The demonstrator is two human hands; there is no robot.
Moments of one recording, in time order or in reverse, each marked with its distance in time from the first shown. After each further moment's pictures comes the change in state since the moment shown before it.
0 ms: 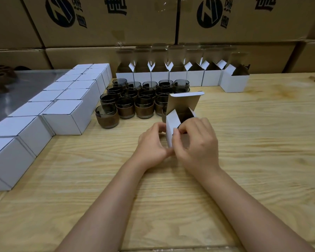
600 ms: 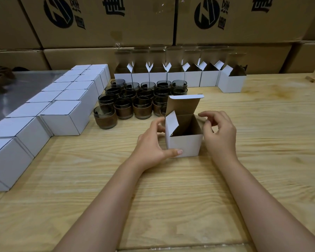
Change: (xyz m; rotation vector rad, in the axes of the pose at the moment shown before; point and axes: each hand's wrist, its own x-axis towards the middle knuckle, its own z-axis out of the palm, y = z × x) left_hand -0.004 0.000 -0.001 -0.008 -0.026 0.065; right_hand 0.009 0.053 -0.013 0.230 -0.032 0.500
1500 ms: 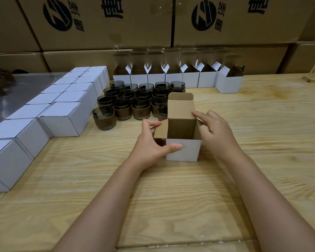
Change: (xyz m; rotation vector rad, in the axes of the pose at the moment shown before) left_hand -0.004 0.001 -0.002 -0.192 0.057 -0.022; right_hand 0.011 -0.009 -0.017 -0.253 -0.422 0.005
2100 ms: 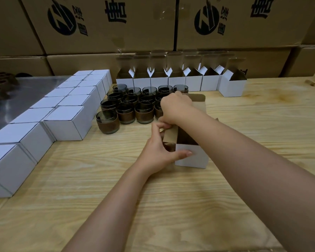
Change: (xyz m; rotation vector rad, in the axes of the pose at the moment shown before) left_hand 0.005 0.000 0.007 -0.019 -0.049 0.050; right_hand 0.094 -0.089 0.043 -0.789 -0.399 -0.134
